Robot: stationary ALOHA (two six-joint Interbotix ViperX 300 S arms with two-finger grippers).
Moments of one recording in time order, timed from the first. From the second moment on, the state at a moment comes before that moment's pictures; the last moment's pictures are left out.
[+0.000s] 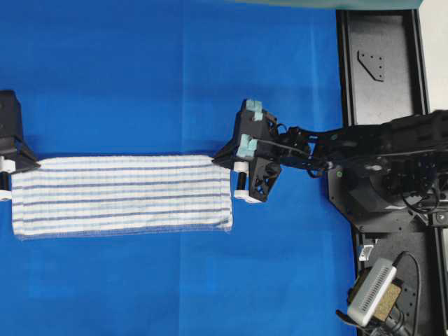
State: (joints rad) left arm 0.01 -0.12 1.09 -0.03 -0.10 -0.18; right arm -0.04 -0.17 1.12 0.47 -0.17 -0.15
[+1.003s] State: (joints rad) left arm -0.08 -0.50 0.96 -0.03 0.13 -0.31; right arm -0.12 -0.50 0.99 0.39 0.14 -0.15
